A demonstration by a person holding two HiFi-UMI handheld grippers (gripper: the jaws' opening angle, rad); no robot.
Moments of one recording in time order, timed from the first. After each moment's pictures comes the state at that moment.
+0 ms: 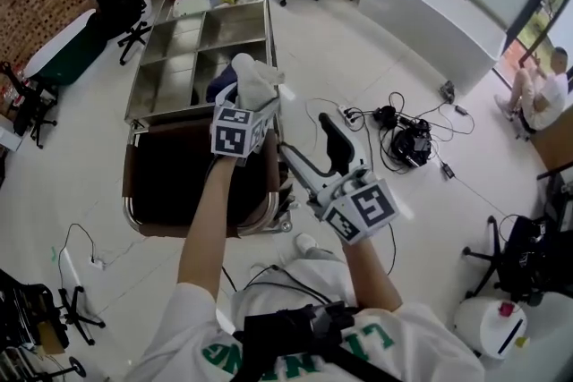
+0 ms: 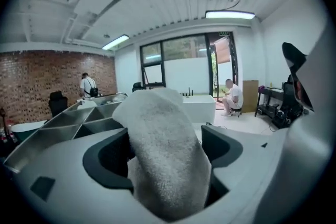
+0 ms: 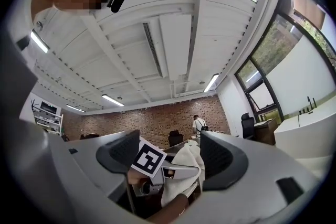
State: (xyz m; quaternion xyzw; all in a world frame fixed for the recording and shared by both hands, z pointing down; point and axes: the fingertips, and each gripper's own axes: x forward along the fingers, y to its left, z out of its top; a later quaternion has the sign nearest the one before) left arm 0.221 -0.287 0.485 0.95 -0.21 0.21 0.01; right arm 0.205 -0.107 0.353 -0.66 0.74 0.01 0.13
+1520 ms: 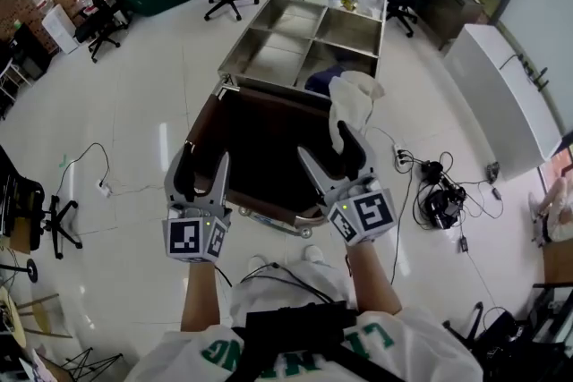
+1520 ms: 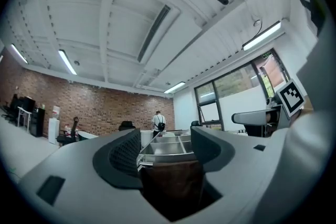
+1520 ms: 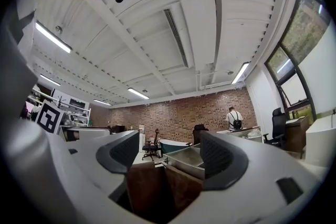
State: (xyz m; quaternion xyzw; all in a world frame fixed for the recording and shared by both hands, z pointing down) left arm -0.157 -0.192 0.375 0.85 -0.52 -0.04 -0.05; right arm 0.058 -0.182 0.365 -0.55 0.83 0.02 0.09
